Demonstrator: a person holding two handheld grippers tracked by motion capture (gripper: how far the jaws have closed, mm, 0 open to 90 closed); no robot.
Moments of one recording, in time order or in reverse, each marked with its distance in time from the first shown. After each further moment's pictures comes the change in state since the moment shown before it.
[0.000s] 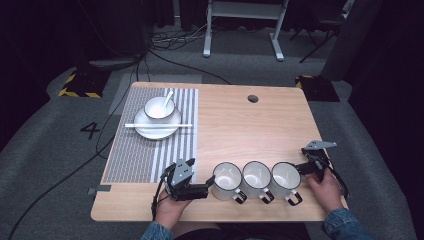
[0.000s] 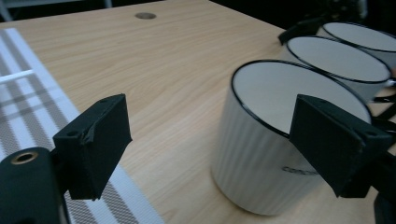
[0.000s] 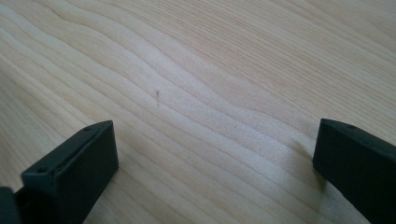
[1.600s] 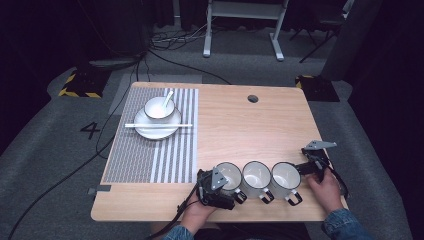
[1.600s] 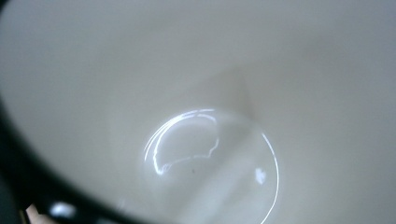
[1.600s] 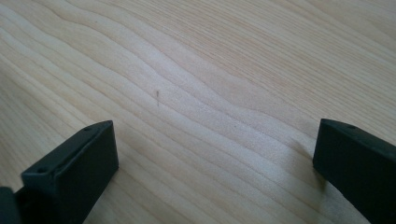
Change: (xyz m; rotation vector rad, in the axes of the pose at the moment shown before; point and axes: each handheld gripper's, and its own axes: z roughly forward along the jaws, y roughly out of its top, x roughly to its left) left arm -0.044 -0.021 0.078 0.176 -0.021 0.087; right arm 0.000 0.000 0.000 0.001 0.000 0.003
